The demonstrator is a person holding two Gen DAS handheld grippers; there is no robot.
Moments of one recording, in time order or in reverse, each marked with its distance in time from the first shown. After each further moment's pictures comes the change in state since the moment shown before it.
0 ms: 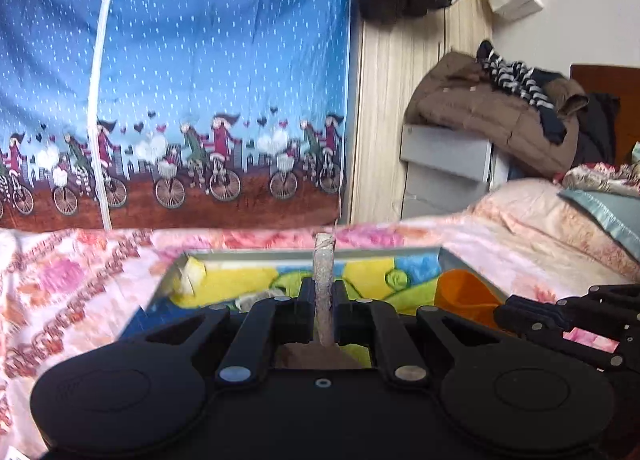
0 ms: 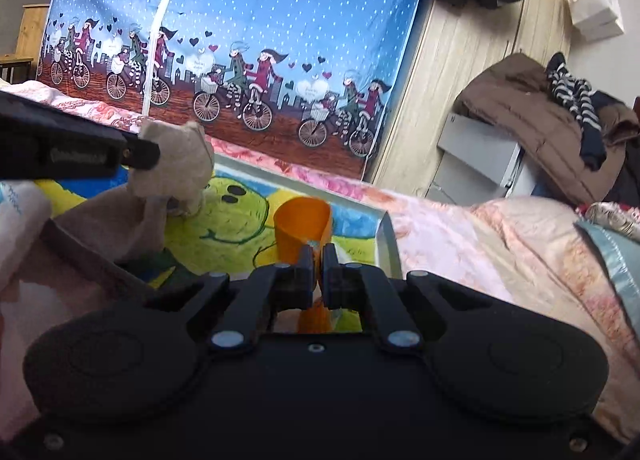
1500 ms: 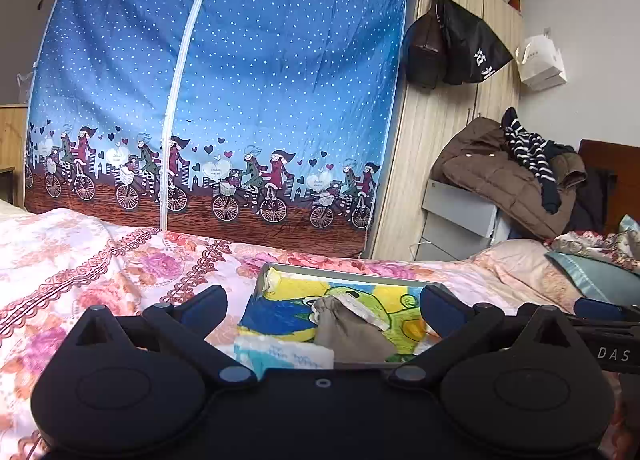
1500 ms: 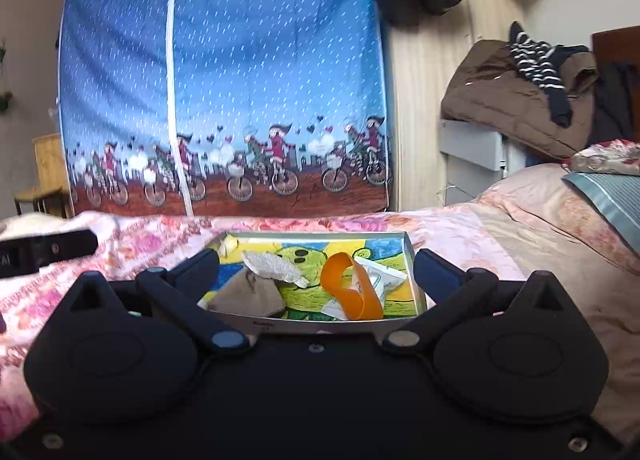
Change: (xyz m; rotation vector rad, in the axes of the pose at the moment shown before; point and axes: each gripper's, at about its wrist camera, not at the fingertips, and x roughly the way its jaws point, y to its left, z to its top) left arm -0.204 0.054 0.007 -0.151 -0.106 0.053; right arm -0.180 -0.012 0.031 0.349 -0.133 0.099
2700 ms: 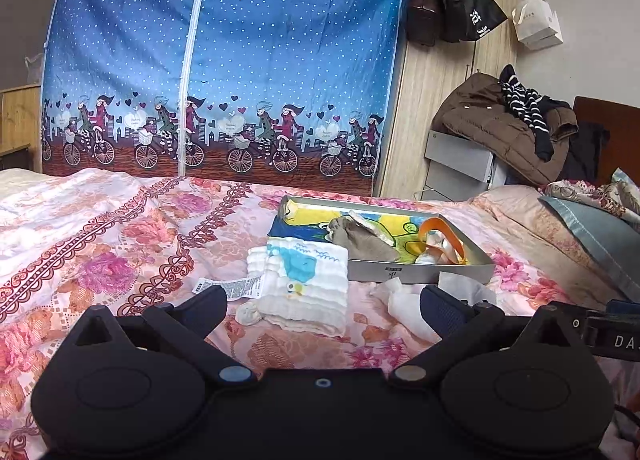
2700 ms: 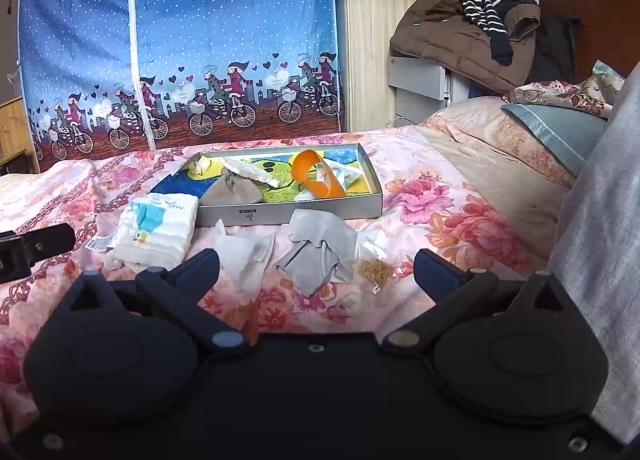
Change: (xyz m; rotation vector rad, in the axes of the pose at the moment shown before) left arm -0.079 0.013 -0.048 0.032 0.134 0.030; right arm -0.090 0.034 -0.055 0.019 0.198 -0.162
